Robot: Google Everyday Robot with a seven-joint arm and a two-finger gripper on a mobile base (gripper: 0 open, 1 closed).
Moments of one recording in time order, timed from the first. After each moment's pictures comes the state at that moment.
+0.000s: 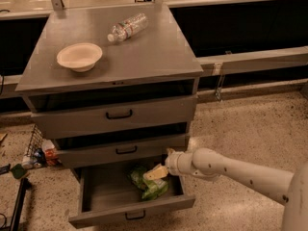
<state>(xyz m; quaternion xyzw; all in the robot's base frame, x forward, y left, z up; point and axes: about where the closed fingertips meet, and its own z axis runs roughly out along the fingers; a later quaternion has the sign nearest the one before) 0.598 -0.015 0.410 -0.37 0.81 0.27 0.36</state>
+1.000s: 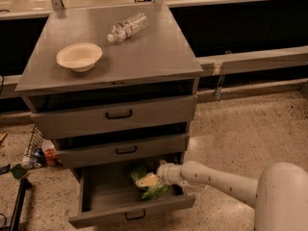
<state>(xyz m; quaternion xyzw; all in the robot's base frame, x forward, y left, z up) 0.607 0.018 0.310 -0.31 0.83 0.31 0.35</state>
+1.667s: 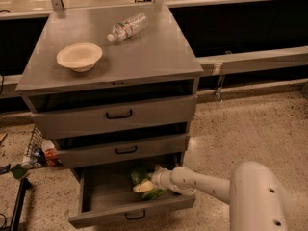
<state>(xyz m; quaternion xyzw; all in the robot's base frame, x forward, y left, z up) 0.625 0.038 0.219 -0.35 0.83 0.26 0.35</state>
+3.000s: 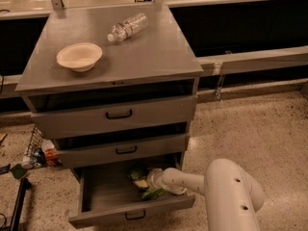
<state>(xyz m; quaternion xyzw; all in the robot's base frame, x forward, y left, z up) 0.660 0.054 0.151 -0.37 0.84 0.20 0.36</state>
